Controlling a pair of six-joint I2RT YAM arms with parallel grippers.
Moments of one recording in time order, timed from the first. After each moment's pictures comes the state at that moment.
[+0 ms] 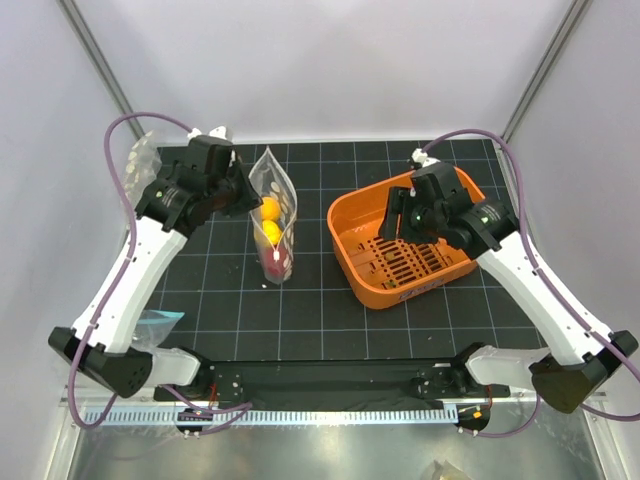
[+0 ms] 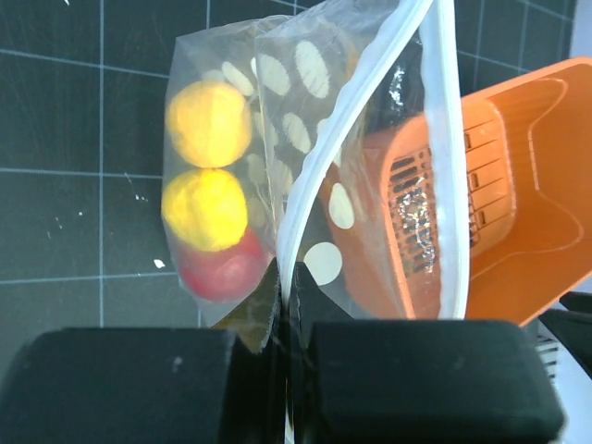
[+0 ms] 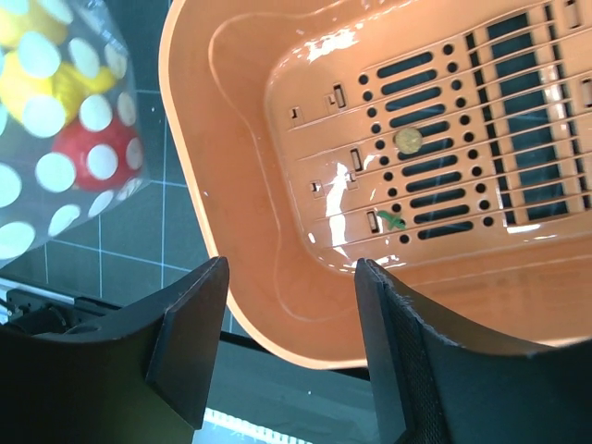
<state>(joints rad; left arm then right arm) -0.46 1.35 1.62 -0.97 -0.08 -0.65 0.57 1.23 1.42 -1.00 0.10 0.55</state>
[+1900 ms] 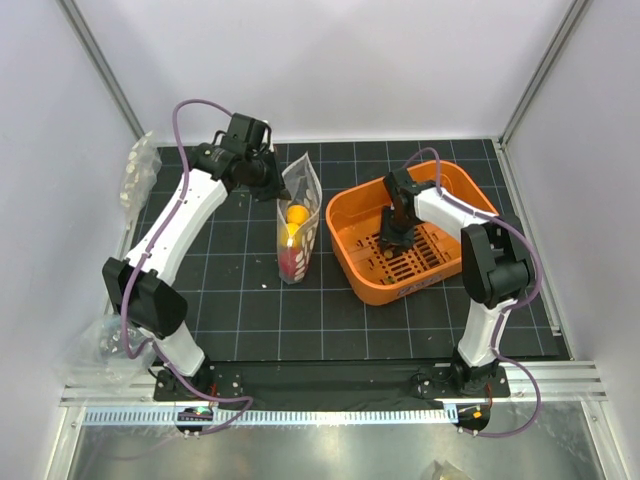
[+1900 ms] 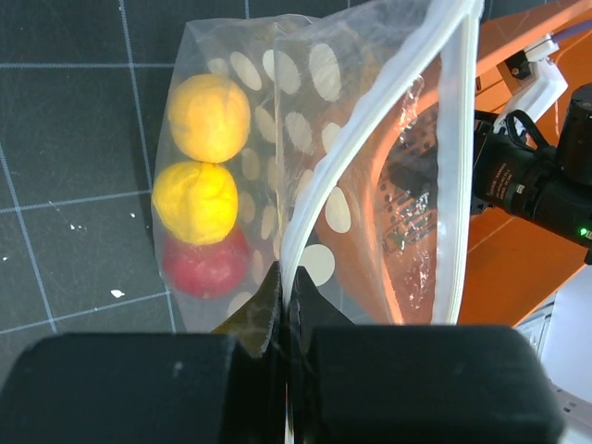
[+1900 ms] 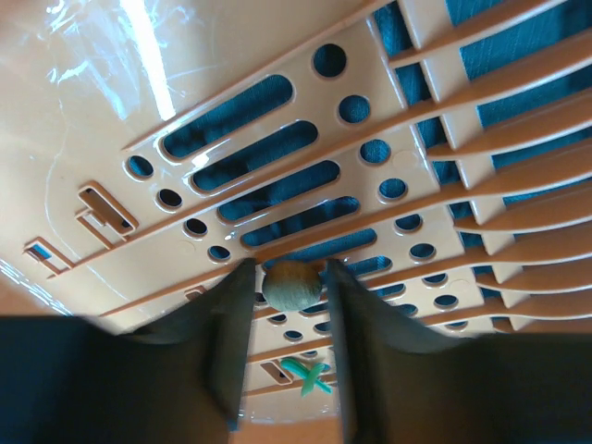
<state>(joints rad) -0.42 1.69 1.80 -0.97 0.16 -0.57 0.34 1.88 1.32 -0.77 -0.02 0.47</state>
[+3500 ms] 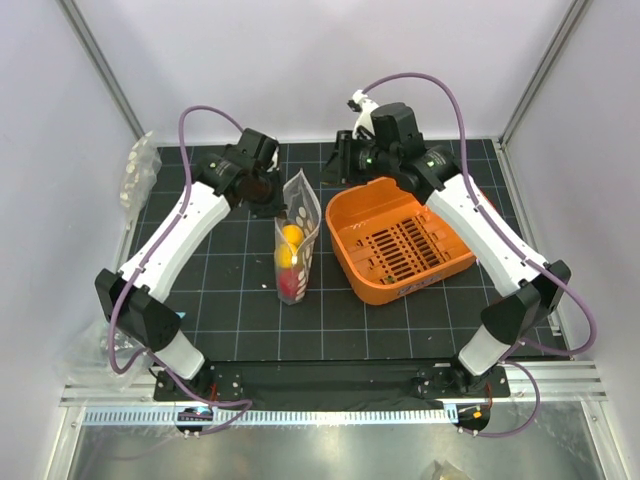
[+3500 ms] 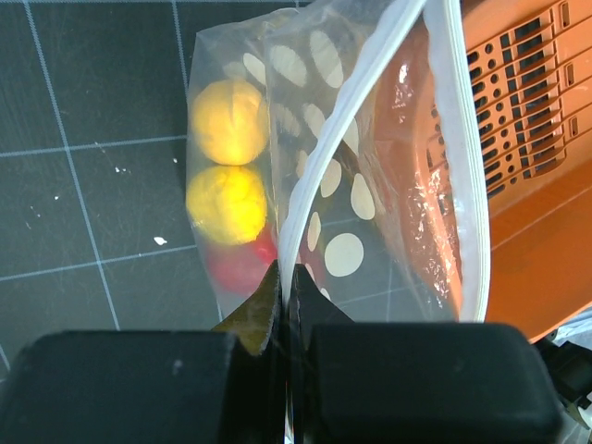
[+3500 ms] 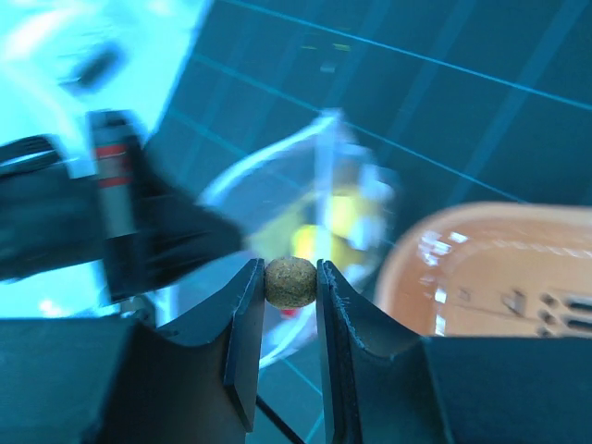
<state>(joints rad) -0.52 1.61 1.73 -1.07 0.01 -0.55 0.56 1.64 1.81 -0.70 -0.25 0.44</state>
